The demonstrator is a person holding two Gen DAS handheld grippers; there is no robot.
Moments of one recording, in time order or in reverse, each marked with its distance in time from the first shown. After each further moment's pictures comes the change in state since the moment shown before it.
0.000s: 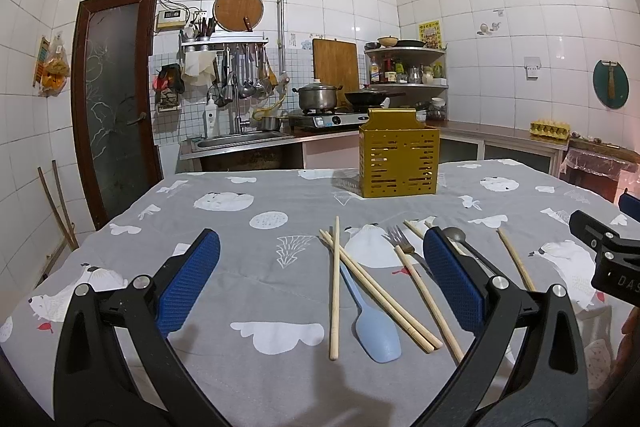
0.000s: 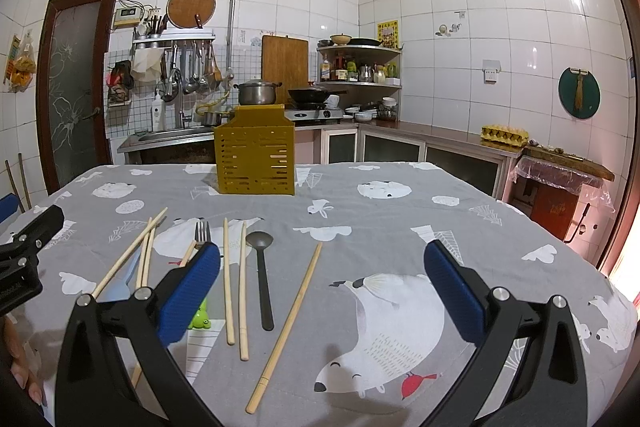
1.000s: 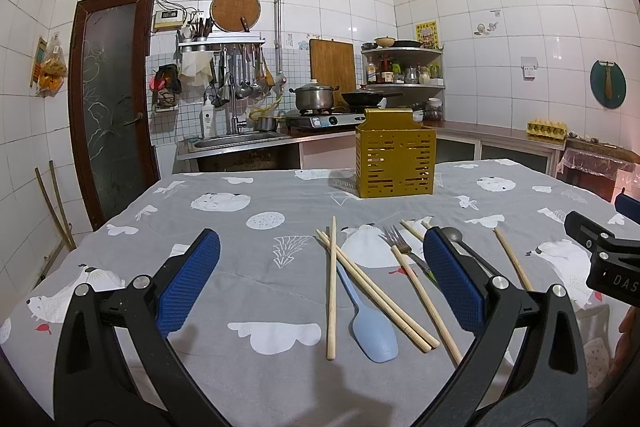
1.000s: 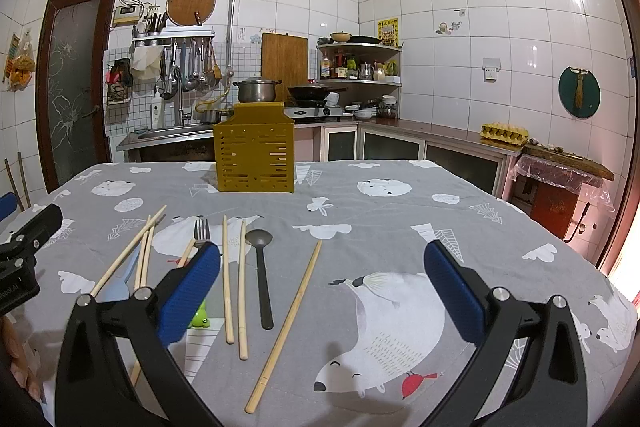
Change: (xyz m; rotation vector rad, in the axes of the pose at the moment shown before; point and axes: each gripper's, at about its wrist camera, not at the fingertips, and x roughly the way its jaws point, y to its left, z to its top) left arm -0.003 -0.007 0.002 0.002 -0.005 -0.012; right arm 0.006 0.001 -0.005 -0.001 0.007 -0.001
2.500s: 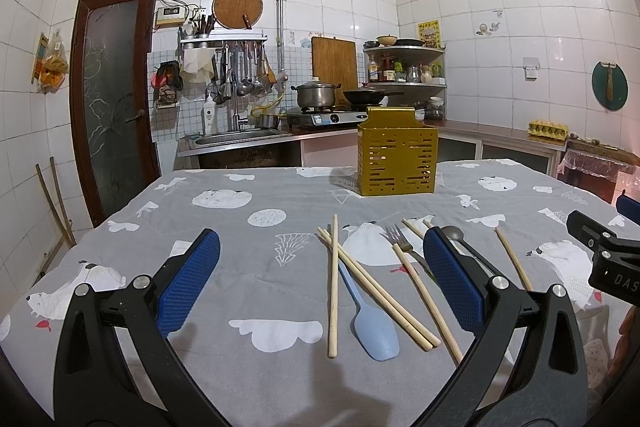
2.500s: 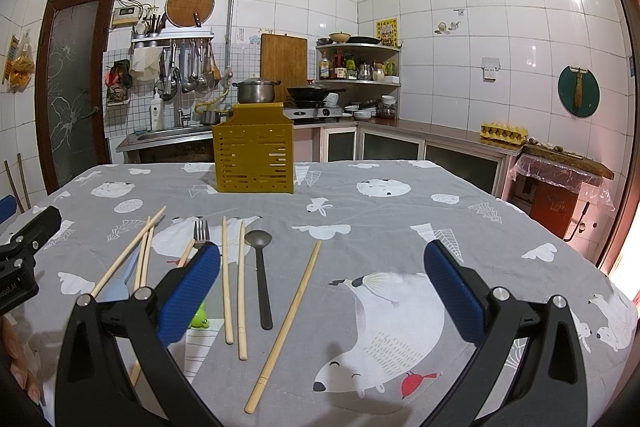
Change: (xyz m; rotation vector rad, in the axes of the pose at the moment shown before) left arm 0.005 0.004 -0.002 -0.007 0.010 0.003; right arm 0.004 0.001 -0.003 0.000 0.002 0.000
